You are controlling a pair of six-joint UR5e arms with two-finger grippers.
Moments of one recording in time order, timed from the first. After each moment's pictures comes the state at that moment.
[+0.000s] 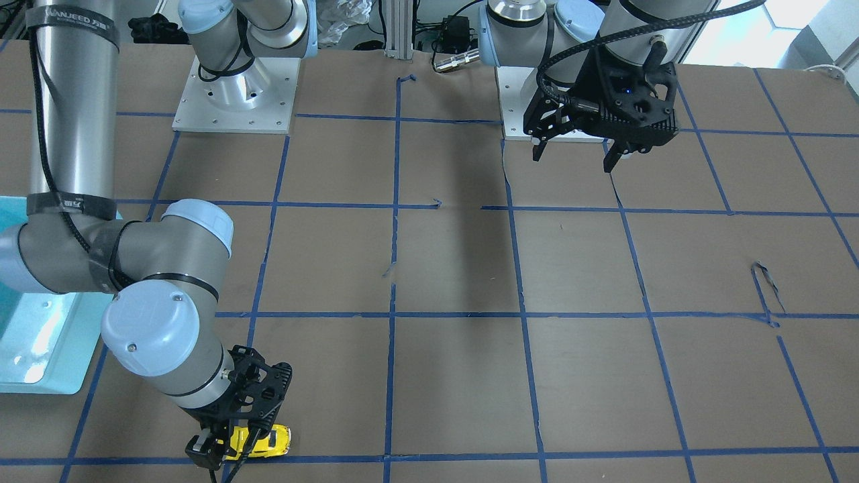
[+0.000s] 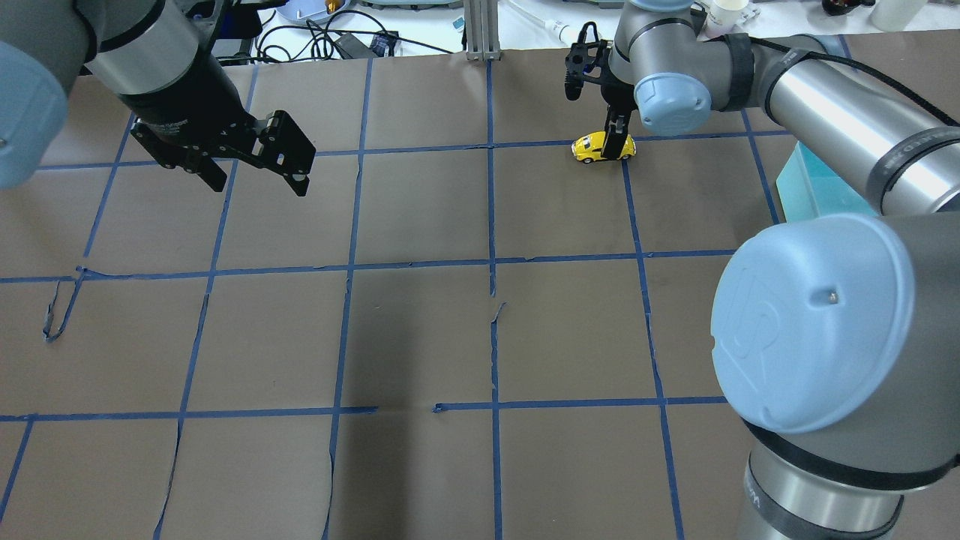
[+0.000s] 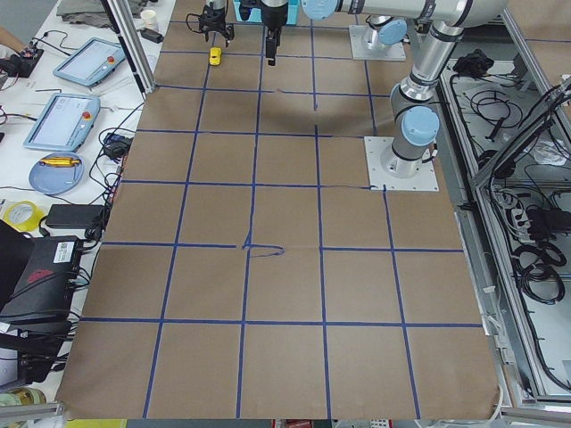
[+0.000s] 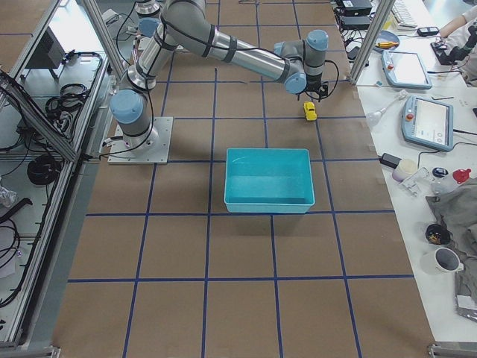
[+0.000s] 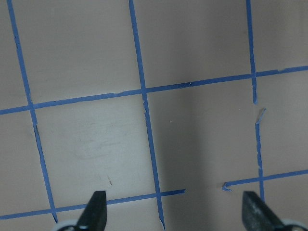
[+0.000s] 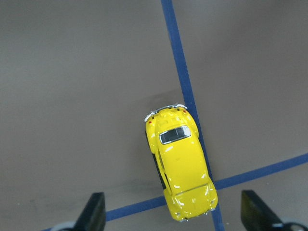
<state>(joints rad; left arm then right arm) -1.58 -1.54 -1.56 -1.60 1.53 0.12 1.61 -0.87 1.33 -2.17 -1.56 -1.33</state>
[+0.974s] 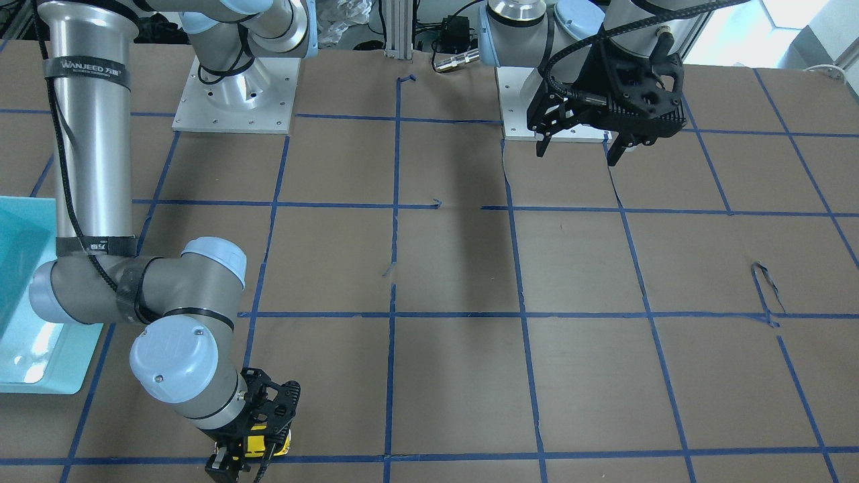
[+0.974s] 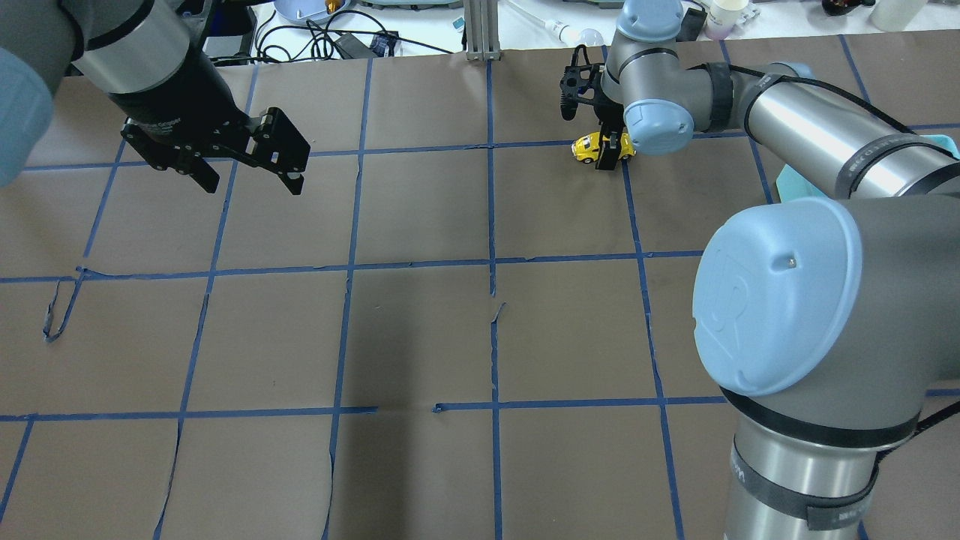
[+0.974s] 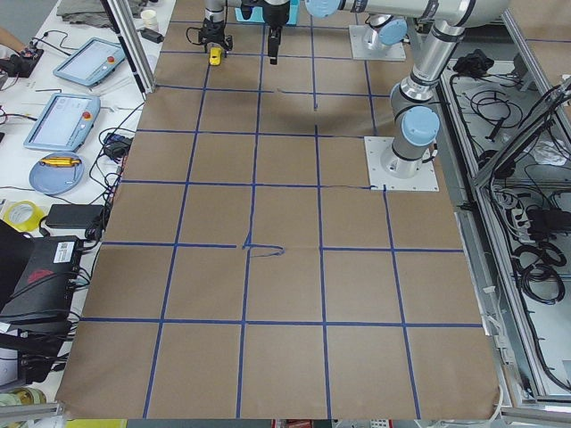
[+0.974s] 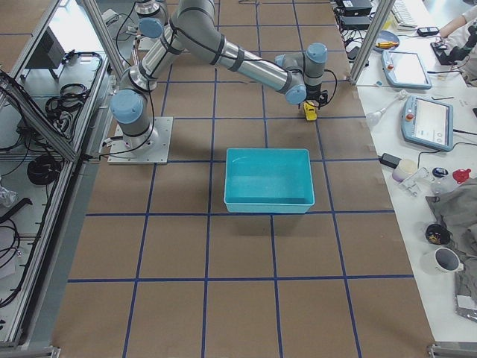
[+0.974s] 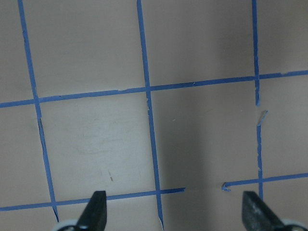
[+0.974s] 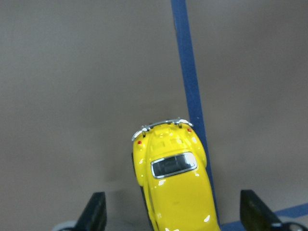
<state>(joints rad) -1.57 -1.53 -1.55 -1.61 1.53 0.09 1.61 -0.81 1.33 -2.24 -1.55 -1.37</state>
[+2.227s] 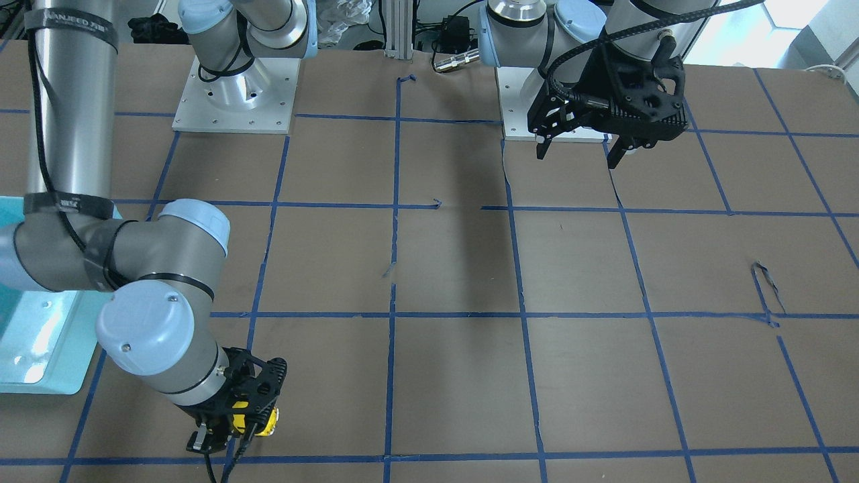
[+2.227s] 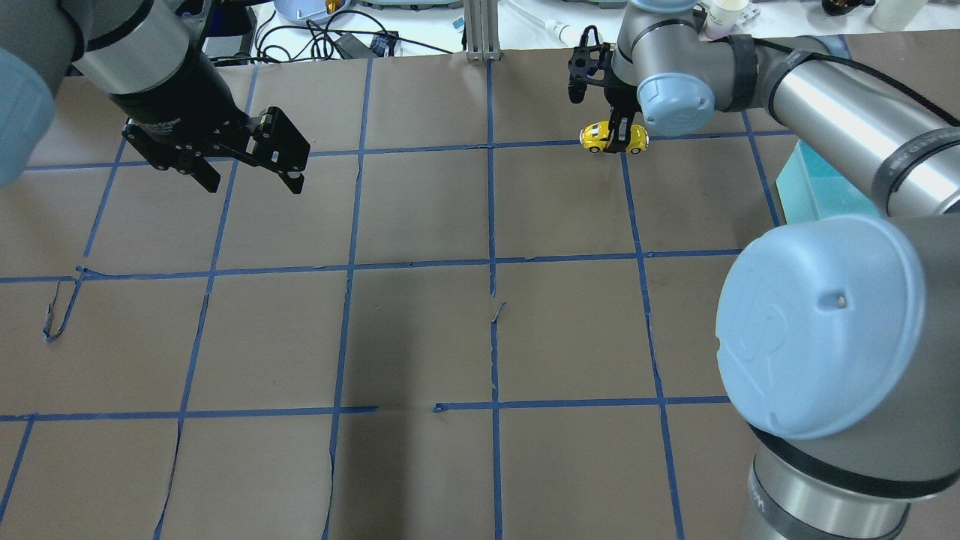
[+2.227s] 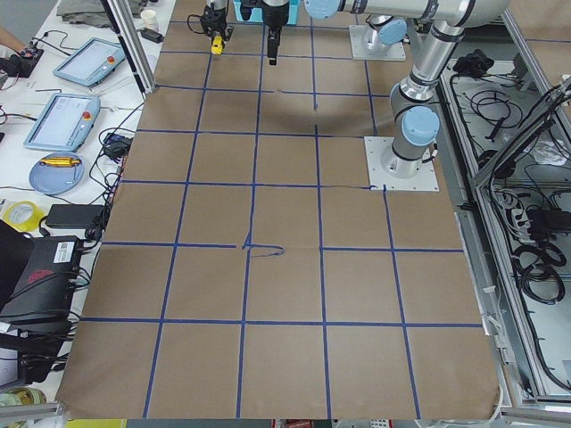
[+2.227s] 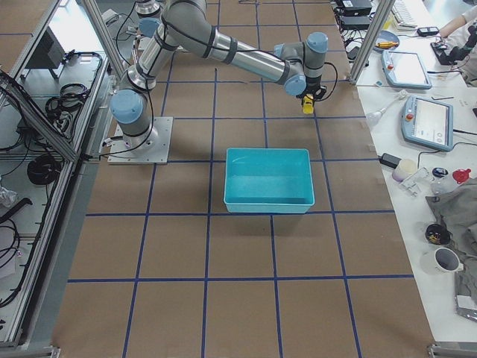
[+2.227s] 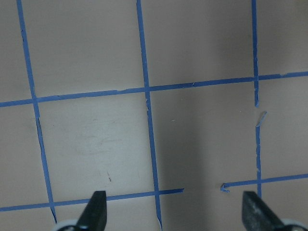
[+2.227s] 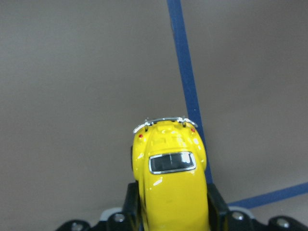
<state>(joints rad) -1.57 -1.53 -1.56 -1.60 1.52 0.09 1.59 -0.94 1.34 -2.08 -1.57 -1.34</state>
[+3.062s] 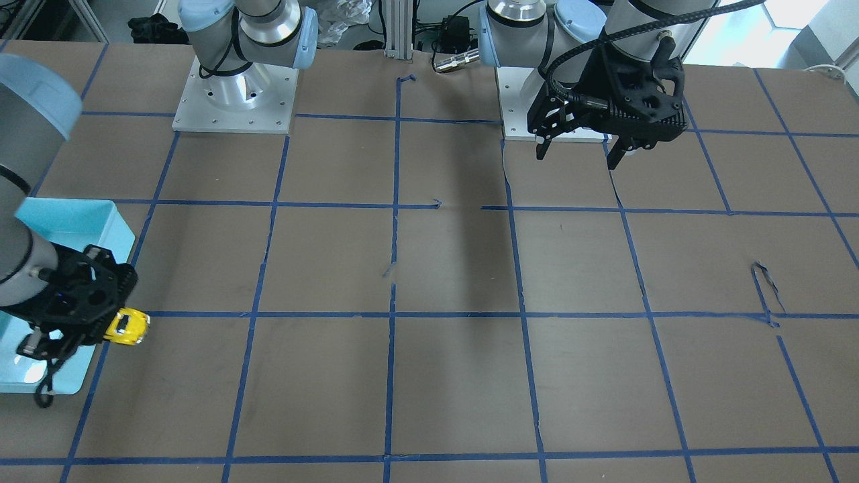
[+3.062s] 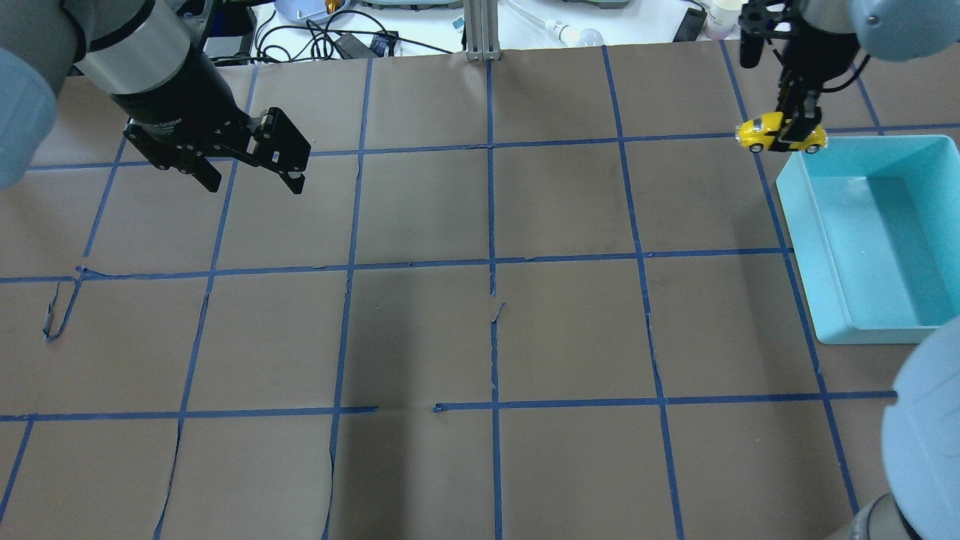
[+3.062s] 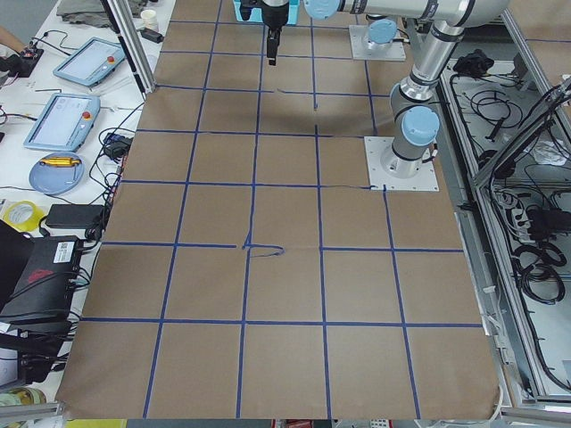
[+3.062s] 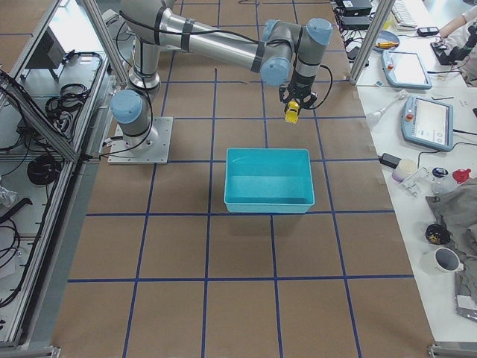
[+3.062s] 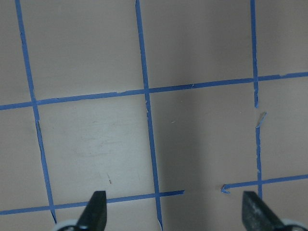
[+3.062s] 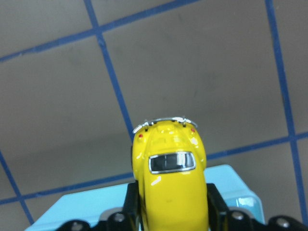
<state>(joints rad) -1.57 -1.53 -1.56 -1.60 1.52 0.10 1.30 -1.23 1.43 -1.69 -1.66 -1.58</state>
